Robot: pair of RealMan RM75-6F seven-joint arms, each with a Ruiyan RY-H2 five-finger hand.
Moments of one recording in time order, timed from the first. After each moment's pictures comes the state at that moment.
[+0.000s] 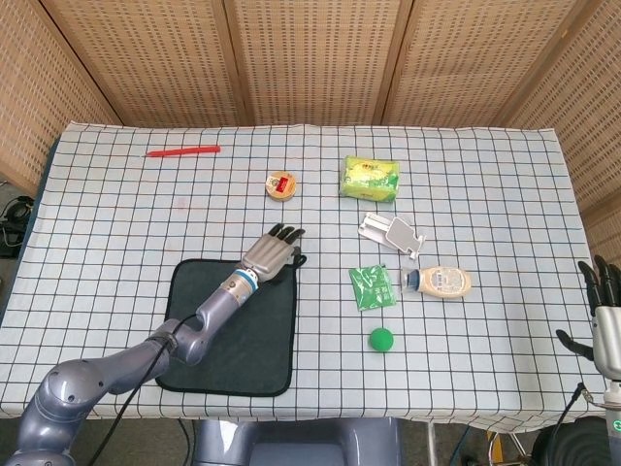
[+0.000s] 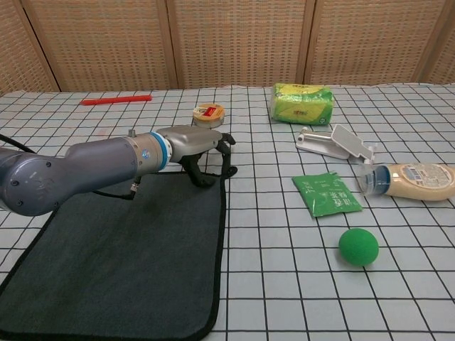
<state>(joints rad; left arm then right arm) -1.07 -1.93 -0.23 -0.81 1.19 0.57 0.13 0.07 -1.12 0.15 -1.54 -1.39 1.50 -0.07</state>
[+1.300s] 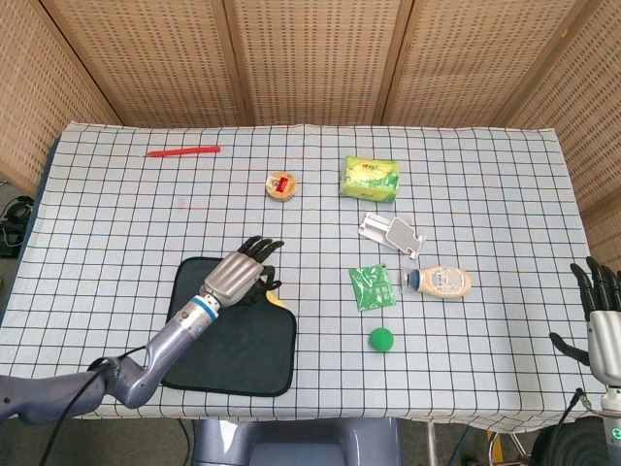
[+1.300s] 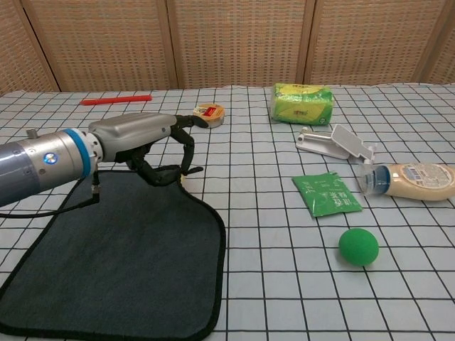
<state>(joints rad) -0.83 -1.61 -0.10 -1.36 1.31 0.90 0.13 0.06 -1.10 0.13 -1.59 -1.45 1.54 -0.06</state>
